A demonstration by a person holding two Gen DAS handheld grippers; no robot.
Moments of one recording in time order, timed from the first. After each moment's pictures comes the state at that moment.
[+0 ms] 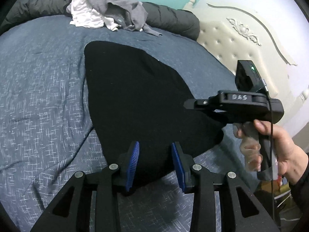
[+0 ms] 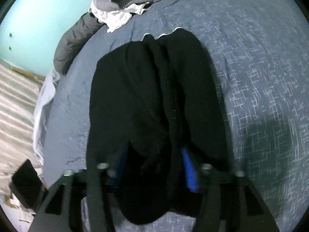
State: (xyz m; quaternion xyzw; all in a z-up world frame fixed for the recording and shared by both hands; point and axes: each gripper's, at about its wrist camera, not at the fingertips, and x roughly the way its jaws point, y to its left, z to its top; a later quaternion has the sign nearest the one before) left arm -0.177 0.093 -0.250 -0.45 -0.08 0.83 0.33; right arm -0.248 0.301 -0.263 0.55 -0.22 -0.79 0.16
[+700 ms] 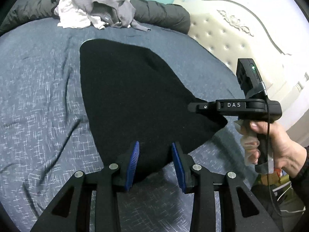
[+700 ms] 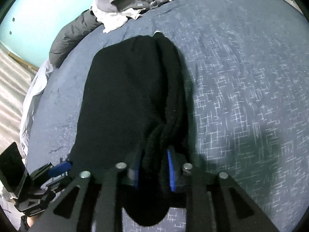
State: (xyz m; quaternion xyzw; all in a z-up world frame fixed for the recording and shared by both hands) left arm -0.166 0.118 -0.244 -0.46 -0.06 0.81 0.36; right arm -0.229 0.341 -0.259 0.54 -0.17 -0.82 0.14
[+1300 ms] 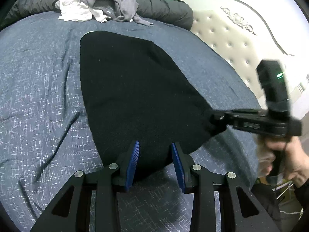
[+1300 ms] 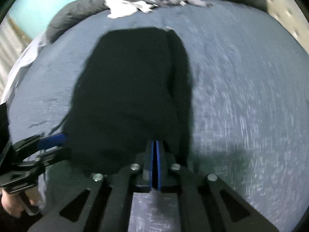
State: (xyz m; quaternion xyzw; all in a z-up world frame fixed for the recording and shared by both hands) left arm -0.168 0.121 -0.252 -0.47 -0.06 0.80 0.36; right arm -0.199 0.310 -0.261 0.55 -0.05 -0.83 0.09
